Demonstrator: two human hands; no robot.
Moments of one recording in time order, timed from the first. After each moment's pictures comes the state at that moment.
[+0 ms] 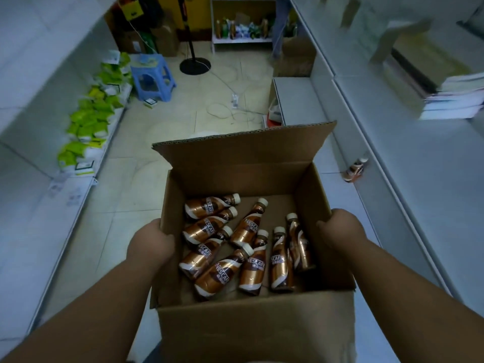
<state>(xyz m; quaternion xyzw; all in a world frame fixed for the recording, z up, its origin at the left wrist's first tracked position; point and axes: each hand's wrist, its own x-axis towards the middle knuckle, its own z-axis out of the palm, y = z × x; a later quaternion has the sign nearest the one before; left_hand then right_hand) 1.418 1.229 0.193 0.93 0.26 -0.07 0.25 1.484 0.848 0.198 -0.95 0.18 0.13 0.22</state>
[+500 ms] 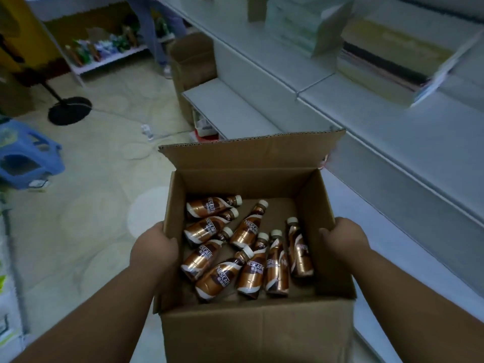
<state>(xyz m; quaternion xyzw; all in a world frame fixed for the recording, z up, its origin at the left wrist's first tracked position) 1.776 1.281 0.196 0.97 -0.03 -0.13 0.21 1.611 0.936 0.170 -0.85 0.46 0.10 0.24</state>
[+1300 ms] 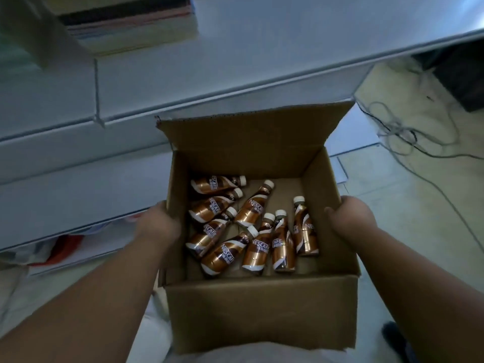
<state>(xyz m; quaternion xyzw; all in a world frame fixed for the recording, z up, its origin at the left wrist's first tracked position) 1.933 1.024 0.151 0.79 -0.53 -0.31 0.02 1.551 1.065 0.143 -0.42 0.87 -0.02 0.25</state>
